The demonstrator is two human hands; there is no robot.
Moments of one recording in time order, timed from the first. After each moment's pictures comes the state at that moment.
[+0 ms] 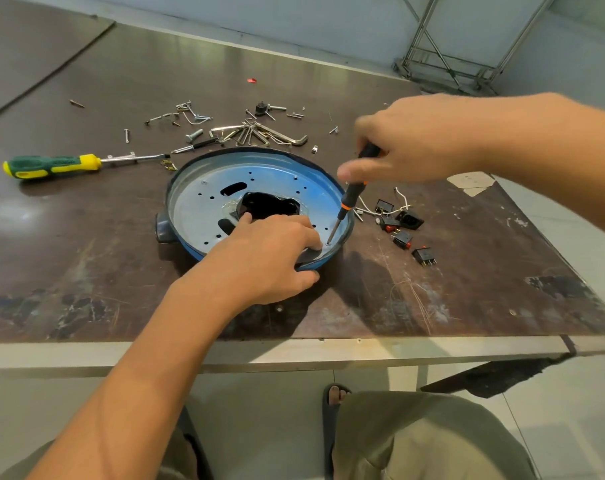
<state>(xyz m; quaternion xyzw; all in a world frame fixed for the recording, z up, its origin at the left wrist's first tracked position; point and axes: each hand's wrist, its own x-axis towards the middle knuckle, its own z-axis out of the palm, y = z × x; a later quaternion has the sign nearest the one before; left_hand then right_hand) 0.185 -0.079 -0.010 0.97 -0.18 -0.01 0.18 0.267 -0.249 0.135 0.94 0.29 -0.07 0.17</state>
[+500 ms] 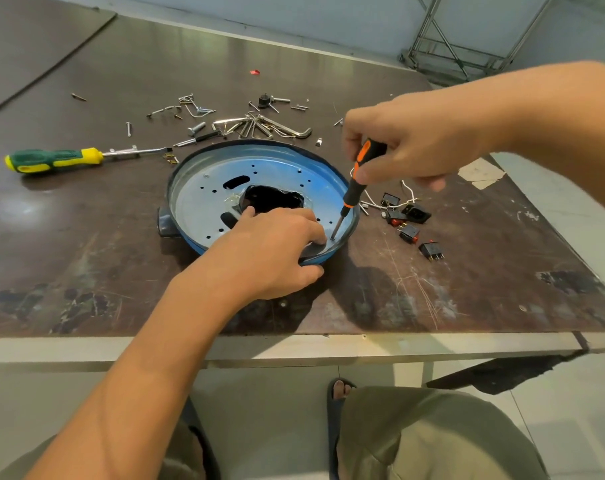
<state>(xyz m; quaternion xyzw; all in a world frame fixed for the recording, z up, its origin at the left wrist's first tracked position) 0.184 -0.079 -0.006 0.97 -0.18 -0.02 0.17 0.252 -0.242 0.144 0.93 0.30 -0.17 0.10</state>
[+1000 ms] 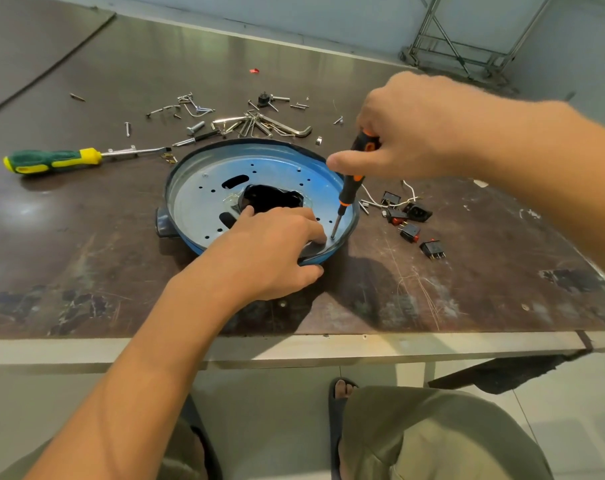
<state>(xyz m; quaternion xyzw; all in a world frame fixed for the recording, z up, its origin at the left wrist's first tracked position) 0.182 -0.080 -0.003 0.97 -0.17 -0.03 0.17 0.252 -0.244 0.127 0.93 0.34 0.06 0.13</state>
